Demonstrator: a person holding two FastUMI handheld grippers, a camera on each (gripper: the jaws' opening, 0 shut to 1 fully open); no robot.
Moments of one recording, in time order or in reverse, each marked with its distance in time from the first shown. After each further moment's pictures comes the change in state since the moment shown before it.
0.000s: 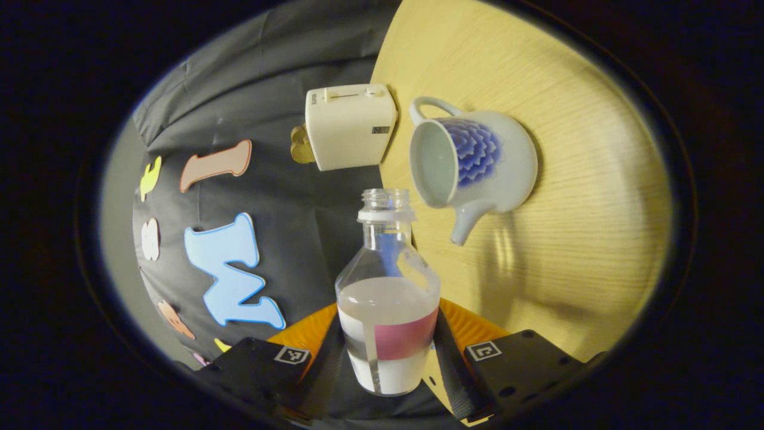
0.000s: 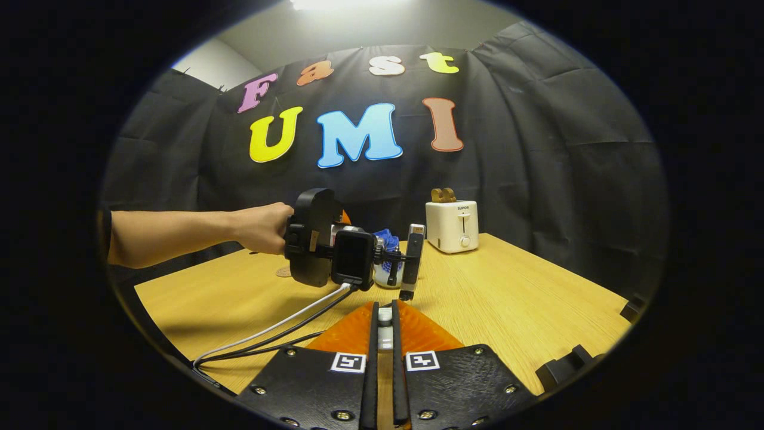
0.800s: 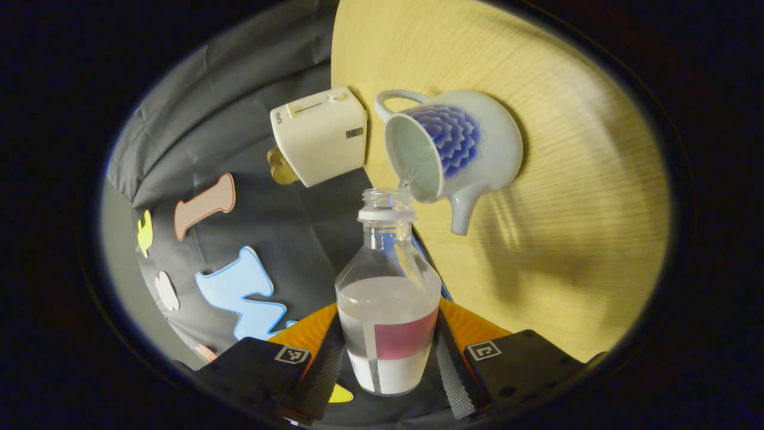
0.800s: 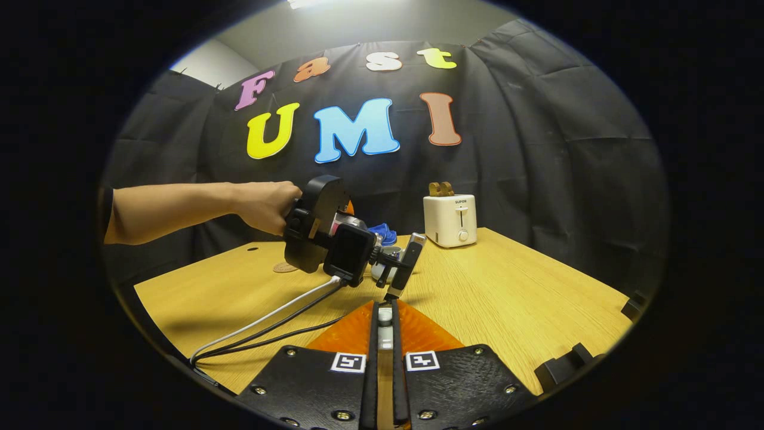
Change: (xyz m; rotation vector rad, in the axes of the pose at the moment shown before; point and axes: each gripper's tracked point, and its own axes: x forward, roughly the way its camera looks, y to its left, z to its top) left arm 0.001 0.010 0.005 0.236 0.000 -0.019; right arm 0.003 -0.005 -0.009 0.004 0.030 0.002
